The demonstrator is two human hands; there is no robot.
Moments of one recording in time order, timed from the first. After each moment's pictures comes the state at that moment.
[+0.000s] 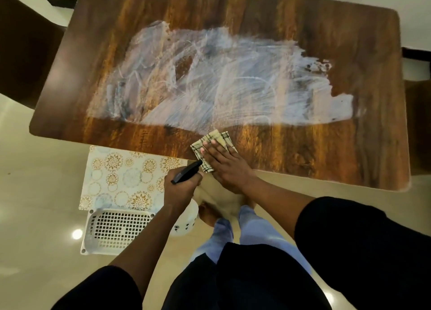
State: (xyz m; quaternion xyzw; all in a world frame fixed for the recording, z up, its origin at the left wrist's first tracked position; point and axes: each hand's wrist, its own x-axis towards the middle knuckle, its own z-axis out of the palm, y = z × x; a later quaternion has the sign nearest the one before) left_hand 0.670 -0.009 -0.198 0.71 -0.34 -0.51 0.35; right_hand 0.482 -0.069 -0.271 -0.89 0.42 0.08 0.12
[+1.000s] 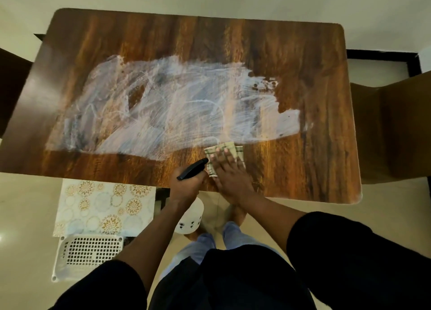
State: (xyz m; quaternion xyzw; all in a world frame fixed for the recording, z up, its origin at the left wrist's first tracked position) left_hand 0.491 -0.072 -0.181 0.70 -0.37 -0.52 0.32; right_hand 0.323 -0.083 -0.266 -0.79 0.56 0.05 0.24
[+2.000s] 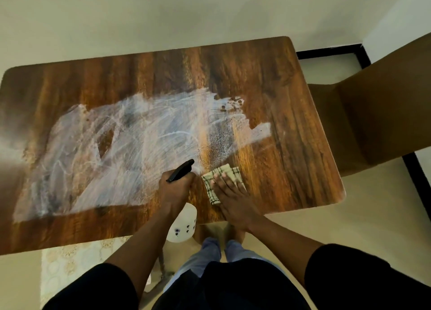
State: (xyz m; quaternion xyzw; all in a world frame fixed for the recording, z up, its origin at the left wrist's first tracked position) left_hand 0.464 -0.161 -0.163 0.66 -0.45 -0.53 0.29; right_hand 0.277 -0.075 -0.265 -0.77 0.59 0.04 0.25
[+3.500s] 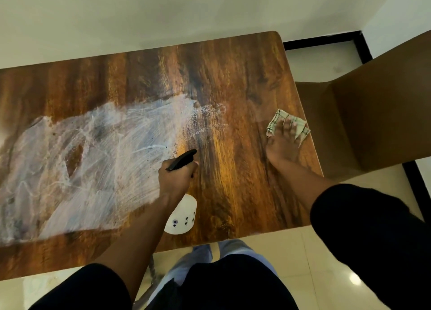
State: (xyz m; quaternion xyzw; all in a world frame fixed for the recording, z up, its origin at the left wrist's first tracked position) left_hand 0.365 -0.229 -0.146 0.68 -0.44 -0.53 0.25; right_hand 0.060 -0.229 -0.263 -0.43 0.87 -0.01 0.23
